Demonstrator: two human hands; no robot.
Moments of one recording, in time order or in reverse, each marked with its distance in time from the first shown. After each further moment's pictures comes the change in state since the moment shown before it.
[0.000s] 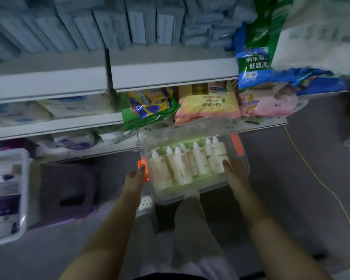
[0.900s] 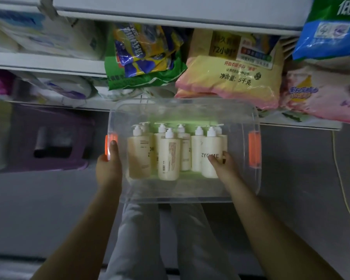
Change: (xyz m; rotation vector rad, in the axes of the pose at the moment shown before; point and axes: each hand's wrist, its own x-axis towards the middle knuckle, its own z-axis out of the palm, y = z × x) left_hand 0.072 -0.050 0.081 -0.028 0.602 -0.038; right_hand 0.162 0.053 0.040 -0.185 -0.368 0.035
